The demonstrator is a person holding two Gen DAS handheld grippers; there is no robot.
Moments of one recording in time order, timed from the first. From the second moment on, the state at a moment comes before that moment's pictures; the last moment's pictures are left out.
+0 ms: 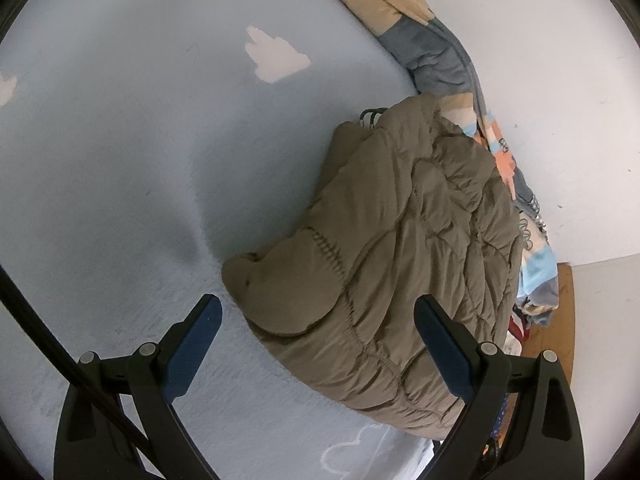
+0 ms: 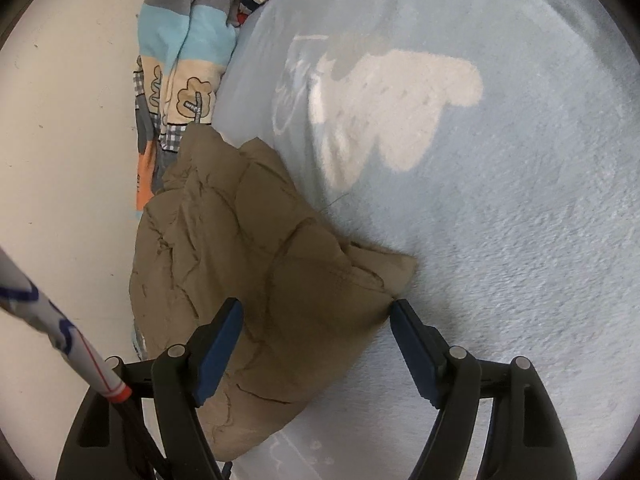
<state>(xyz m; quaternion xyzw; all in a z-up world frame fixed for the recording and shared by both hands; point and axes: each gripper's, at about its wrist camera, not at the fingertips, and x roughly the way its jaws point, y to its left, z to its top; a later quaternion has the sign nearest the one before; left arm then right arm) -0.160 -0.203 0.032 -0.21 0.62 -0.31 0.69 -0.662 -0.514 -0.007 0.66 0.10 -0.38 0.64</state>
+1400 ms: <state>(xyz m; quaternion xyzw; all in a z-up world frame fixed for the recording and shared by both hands) -0.175 -0.258 0.045 -0.05 0.52 -0.34 0.78 -0.617 -0.532 0.004 0.54 0.14 -0.42 0.71</state>
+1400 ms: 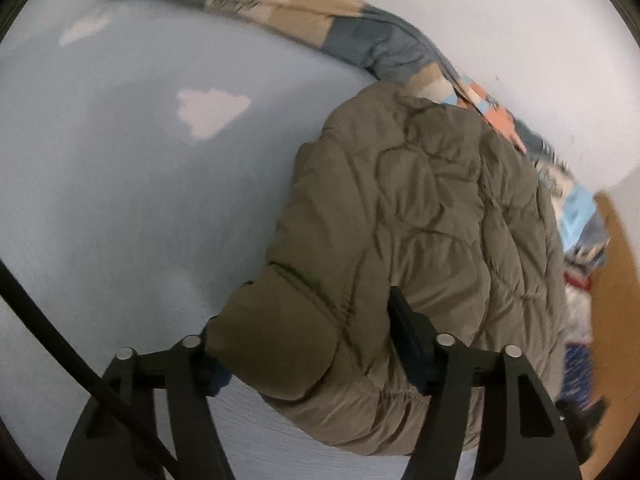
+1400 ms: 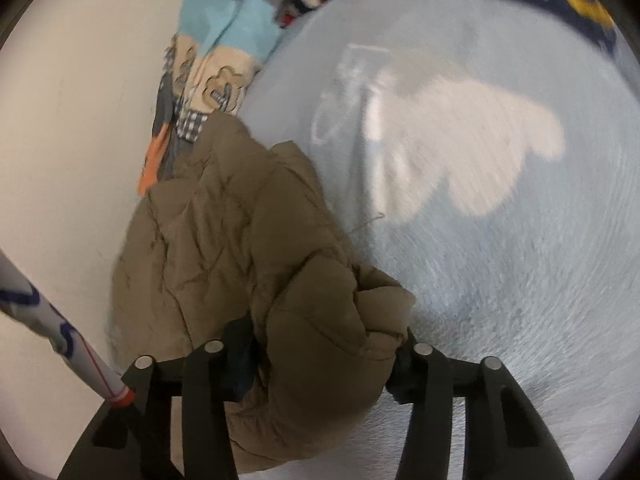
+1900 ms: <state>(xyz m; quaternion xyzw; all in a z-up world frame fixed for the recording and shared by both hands) -0.203 -0.286 0.072 0.10 0.43 -0.33 0.84 -0.546 -0.499 0.057 0.22 0.32 -0.52 0.76</state>
